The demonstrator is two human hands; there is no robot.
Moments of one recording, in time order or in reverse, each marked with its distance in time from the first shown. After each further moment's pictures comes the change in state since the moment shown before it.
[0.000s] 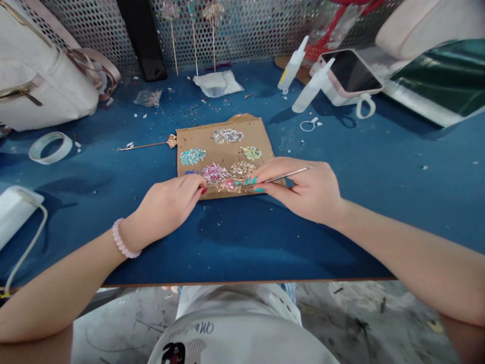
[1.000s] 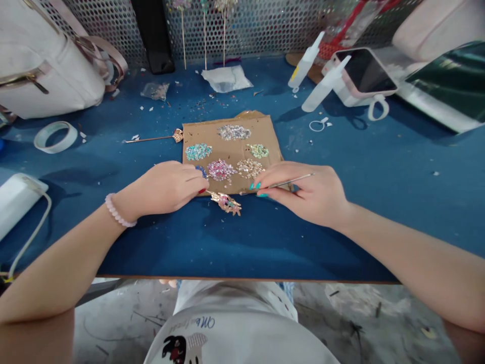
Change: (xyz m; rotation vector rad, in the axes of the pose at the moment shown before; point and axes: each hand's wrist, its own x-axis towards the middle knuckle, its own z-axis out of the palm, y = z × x) left_hand 0.012 -0.032 -0.008 0.095 -0.141 0.391; right_hand -0.002 0.001 0.004 0.049 -0.037 -0.153
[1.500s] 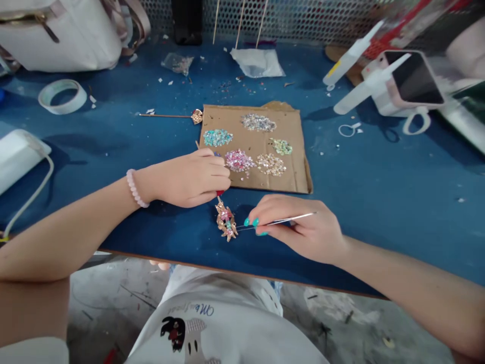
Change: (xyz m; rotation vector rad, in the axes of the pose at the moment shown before) left_hand 0.003 0.007 0.012 -0.215 -0.023 0.121; right_hand -0.013 -0.030 0.026 0.411 -0.149 0.026
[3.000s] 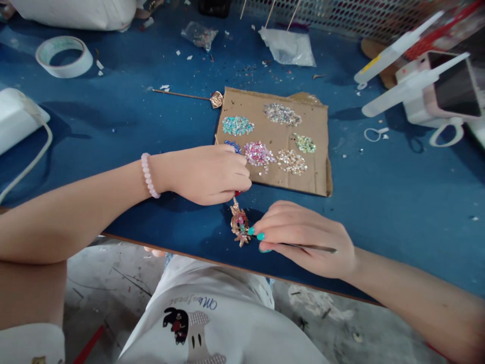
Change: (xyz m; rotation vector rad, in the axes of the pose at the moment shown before) left_hand 0.004 0.012 0.004 -0.066 -0.030 0.006; right_hand 0.000 -0.006 0.013 -0.022 -0.112 -0.128
